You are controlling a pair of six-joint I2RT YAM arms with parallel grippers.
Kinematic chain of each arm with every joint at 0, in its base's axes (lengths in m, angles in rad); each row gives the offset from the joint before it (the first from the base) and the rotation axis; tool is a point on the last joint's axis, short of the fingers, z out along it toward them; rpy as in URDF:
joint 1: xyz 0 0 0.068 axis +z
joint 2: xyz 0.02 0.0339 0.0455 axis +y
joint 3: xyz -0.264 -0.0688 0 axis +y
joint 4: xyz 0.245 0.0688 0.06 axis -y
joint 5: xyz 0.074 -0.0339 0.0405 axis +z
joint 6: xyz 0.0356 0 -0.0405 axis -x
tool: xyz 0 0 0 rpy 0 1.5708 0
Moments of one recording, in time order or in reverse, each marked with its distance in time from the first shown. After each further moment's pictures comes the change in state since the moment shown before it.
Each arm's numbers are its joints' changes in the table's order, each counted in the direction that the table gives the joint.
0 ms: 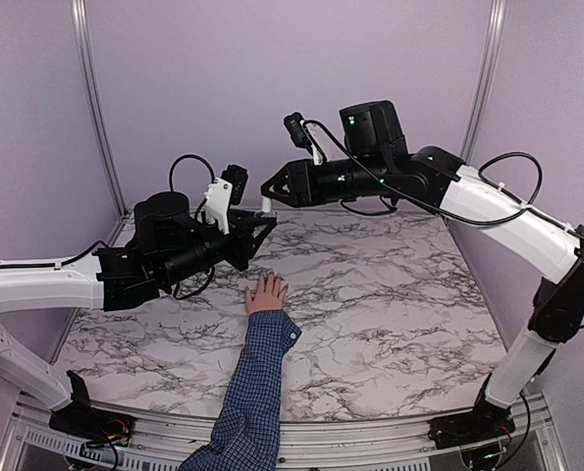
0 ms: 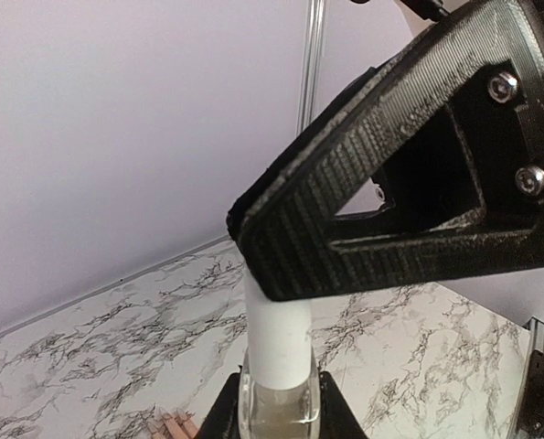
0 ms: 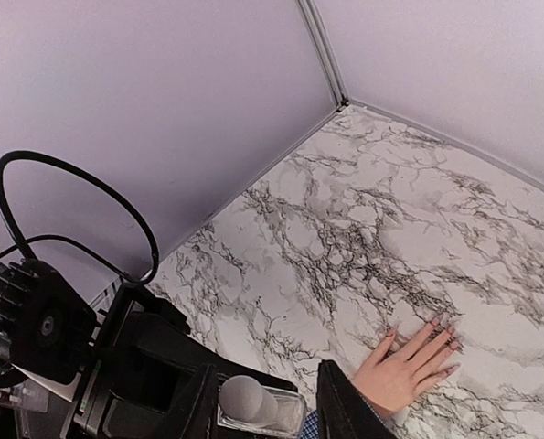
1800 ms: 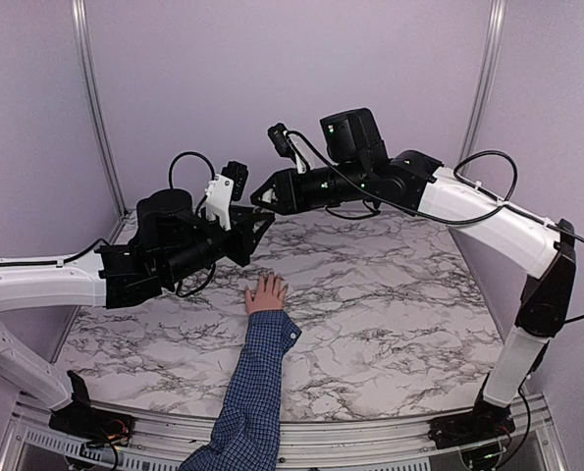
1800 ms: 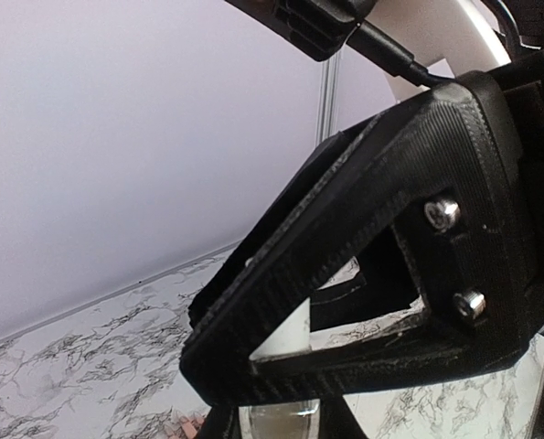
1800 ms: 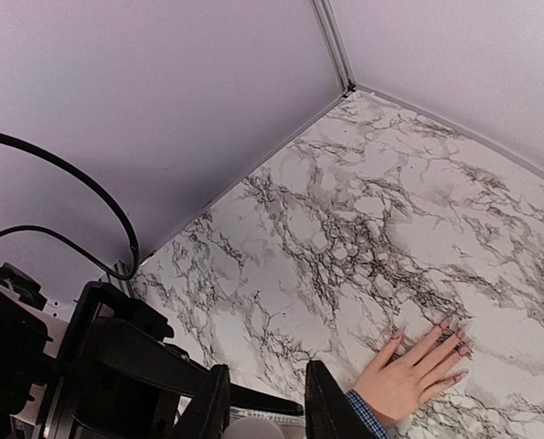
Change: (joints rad) left arm 0.001 0.018 -0.024 -0.010 0.059 -0.016; right arm 0.008 0.088 -0.038 0.013 0.035 0.014
